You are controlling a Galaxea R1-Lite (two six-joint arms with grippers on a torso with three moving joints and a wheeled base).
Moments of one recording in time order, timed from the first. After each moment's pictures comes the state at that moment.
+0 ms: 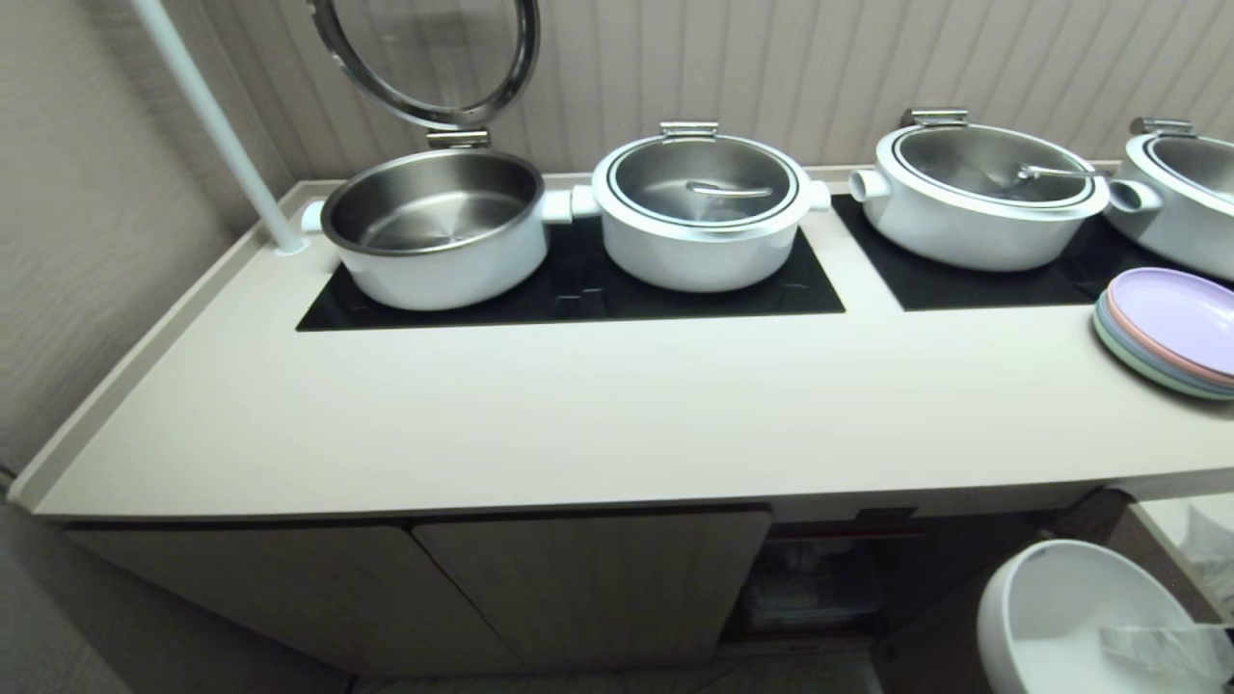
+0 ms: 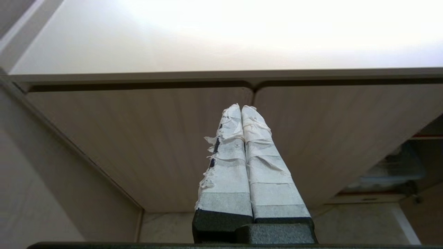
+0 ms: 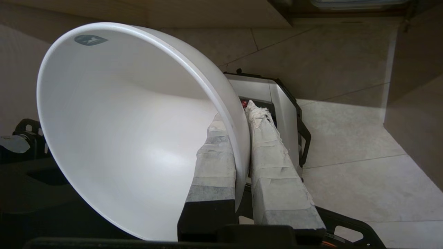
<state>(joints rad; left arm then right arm) 0.00 0.00 0.00 0.00 0.00 -0.02 0.22 1.00 -0.74 0.52 0.25 0.26</state>
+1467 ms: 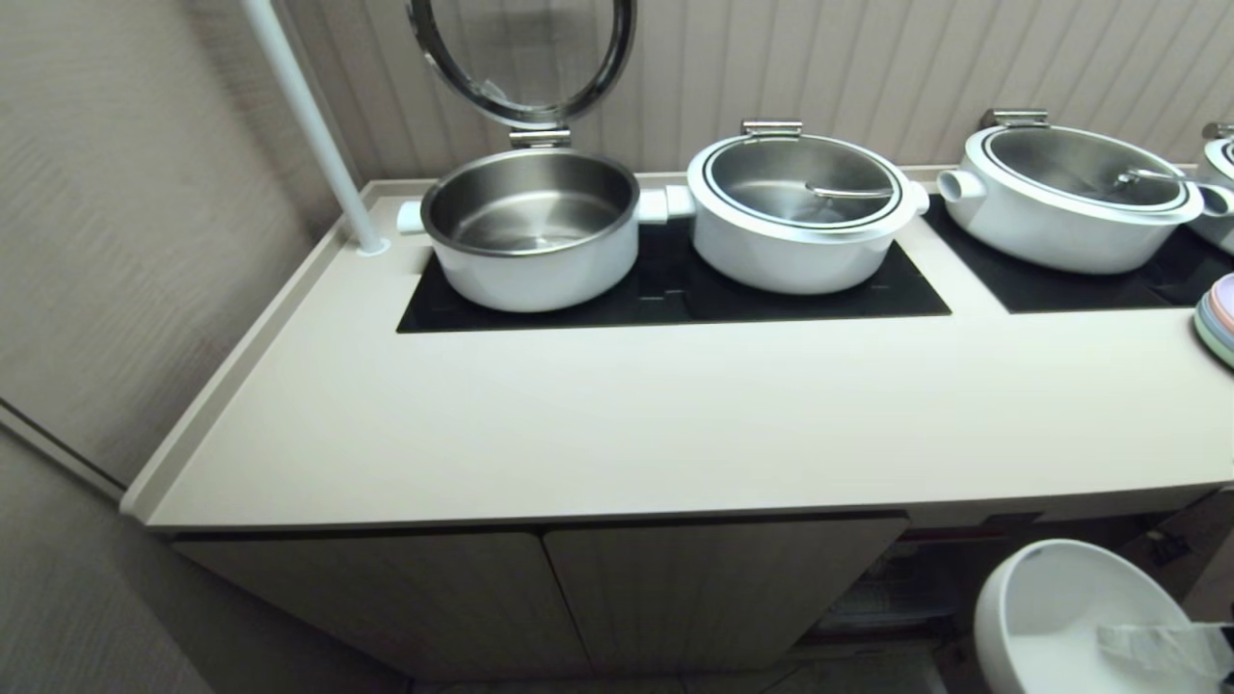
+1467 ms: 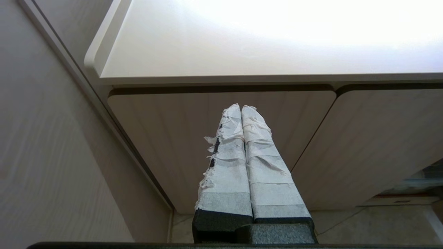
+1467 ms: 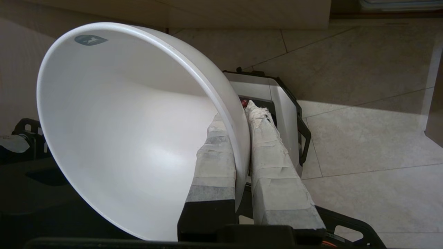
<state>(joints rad) 0.00 0.00 0.00 0.00 0.00 -0.02 0.23 1.01 -0.74 0.52 0.25 0.26</state>
